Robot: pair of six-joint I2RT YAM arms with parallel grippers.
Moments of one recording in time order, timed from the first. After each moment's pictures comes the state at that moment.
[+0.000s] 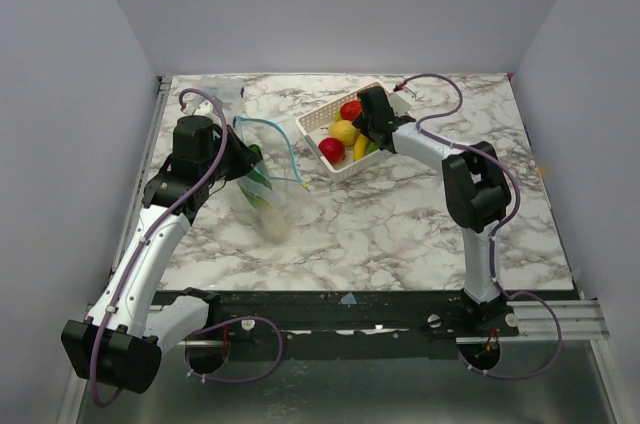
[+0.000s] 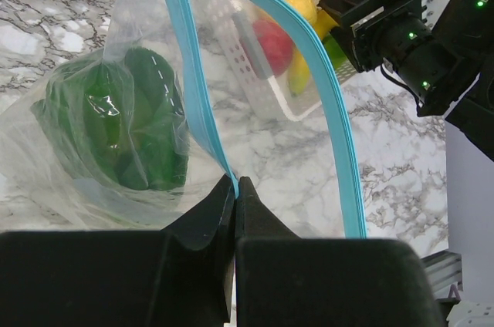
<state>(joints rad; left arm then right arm) -0.24 1.02 1.03 -0.52 0.18 -0.61 0.48 2.11 1.57 -0.20 0.48 0.95</state>
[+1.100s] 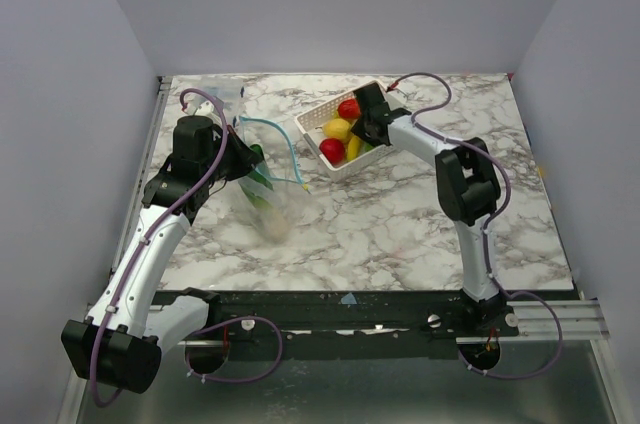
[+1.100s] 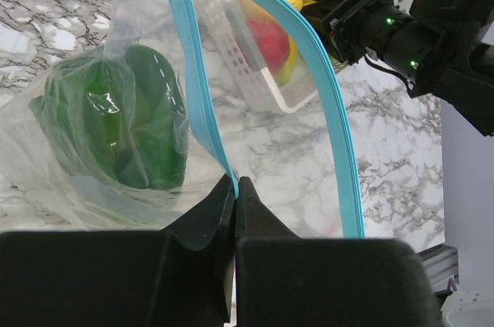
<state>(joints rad) -0.24 1.02 1.03 -0.52 0.20 -0.61 0.48 2.19 1.70 -0.37 0.35 0.94</state>
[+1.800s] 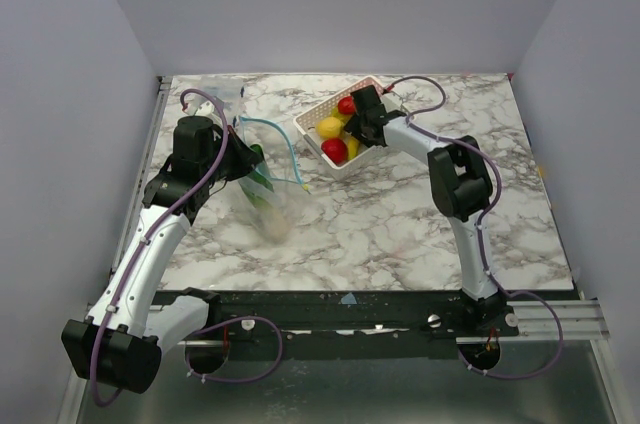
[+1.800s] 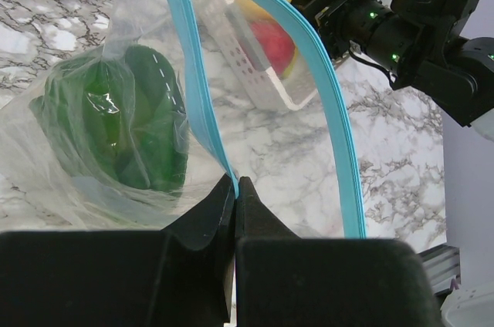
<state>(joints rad) -0.24 1.02 1.02 -0.51 0.20 -0.61 0.47 2.28 1.75 -0.33 0.31 0.96</state>
